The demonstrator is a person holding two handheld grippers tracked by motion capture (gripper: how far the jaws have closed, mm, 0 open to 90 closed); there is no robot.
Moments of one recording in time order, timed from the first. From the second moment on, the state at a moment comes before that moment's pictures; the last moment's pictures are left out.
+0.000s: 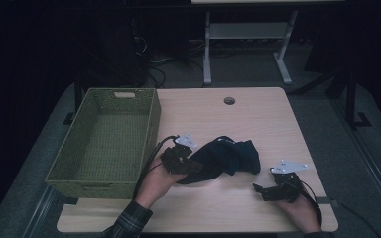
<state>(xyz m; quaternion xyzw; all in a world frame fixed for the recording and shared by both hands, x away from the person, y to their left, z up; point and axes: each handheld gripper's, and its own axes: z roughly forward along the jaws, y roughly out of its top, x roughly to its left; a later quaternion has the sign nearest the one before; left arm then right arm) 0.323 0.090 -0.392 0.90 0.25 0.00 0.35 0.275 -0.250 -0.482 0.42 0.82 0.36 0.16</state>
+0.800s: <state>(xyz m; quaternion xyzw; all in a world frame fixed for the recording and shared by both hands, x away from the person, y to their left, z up) 0.325 0.057 -0.447 0.93 0.25 0.02 0.28 0.273 -0.249 -0.479 0.41 0.83 0.35 0.15</state>
